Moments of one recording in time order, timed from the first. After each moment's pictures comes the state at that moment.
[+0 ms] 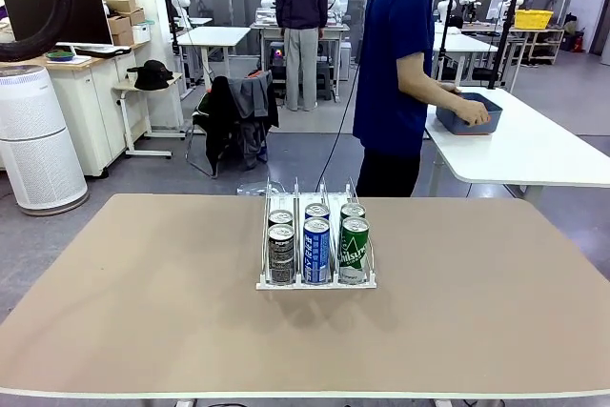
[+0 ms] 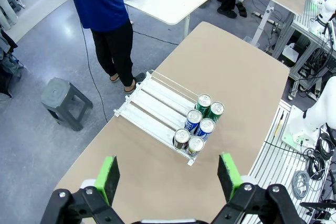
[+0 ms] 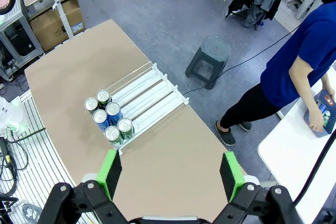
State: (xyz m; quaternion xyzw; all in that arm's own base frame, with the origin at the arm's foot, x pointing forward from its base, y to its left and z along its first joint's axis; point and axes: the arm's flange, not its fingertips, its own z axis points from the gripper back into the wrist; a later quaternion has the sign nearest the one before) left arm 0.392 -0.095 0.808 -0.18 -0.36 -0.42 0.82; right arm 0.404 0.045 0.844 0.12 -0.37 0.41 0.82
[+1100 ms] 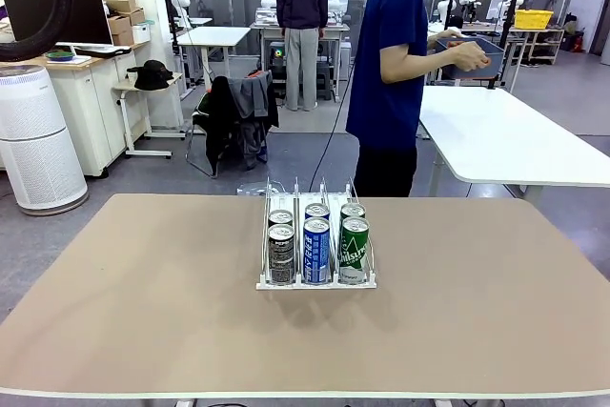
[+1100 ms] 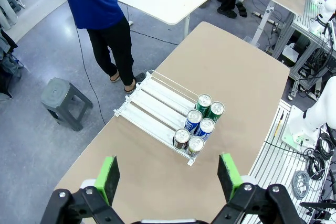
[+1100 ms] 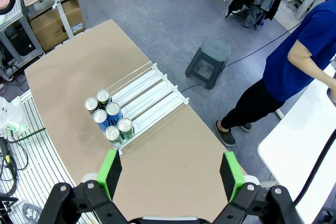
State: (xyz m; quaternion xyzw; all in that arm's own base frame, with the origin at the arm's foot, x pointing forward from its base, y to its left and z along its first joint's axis) left arm 0.392 -0.095 0.808 -0.18 -0.36 -0.42 0.82; right arm 0.404 0.045 0.844 0.12 -0.37 0.41 0.82
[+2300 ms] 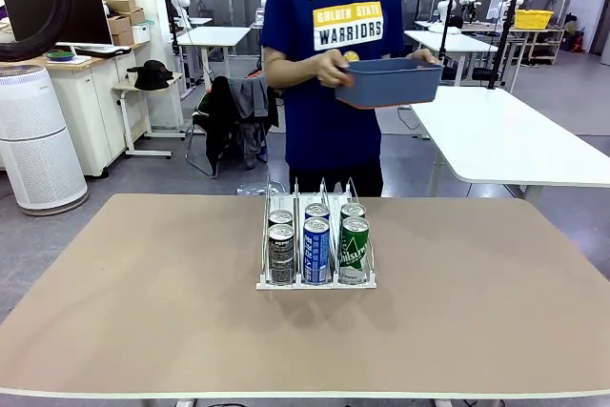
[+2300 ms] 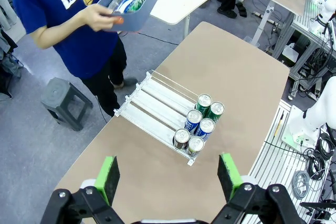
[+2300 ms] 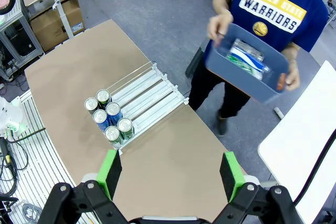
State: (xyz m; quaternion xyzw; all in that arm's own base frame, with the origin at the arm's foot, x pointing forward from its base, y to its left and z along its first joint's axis) left arm 0.392 -0.095 0.808 -0.18 -0.36 -0.42 0.82; right arm 0.404 0.045 0.844 0.12 -0.37 0.41 0.82
